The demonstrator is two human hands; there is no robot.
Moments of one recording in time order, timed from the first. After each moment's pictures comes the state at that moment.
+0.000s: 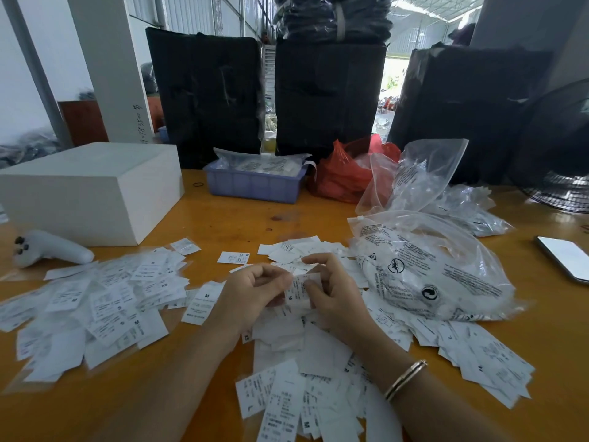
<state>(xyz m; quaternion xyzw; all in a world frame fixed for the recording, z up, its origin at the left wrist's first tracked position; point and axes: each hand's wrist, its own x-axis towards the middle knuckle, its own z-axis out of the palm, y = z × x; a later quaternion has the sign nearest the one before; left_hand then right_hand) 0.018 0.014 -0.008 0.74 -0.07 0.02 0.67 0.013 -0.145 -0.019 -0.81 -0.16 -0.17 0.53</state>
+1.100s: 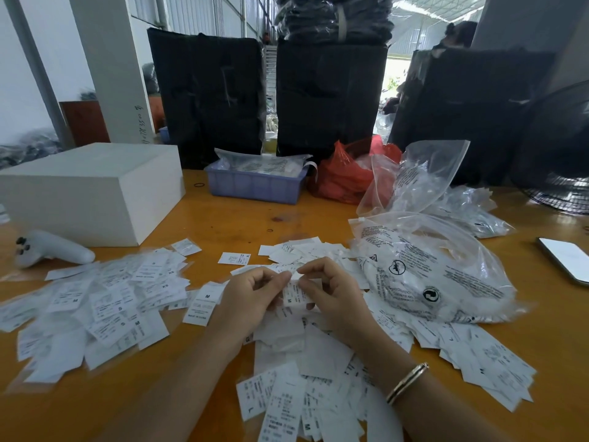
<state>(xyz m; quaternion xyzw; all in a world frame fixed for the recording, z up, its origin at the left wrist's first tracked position) 0.019 0.014 -0.015 0.79 -0.06 0.07 0.61 0.012 -0.144 -0.016 -0.78 -0.17 -0.13 0.59</state>
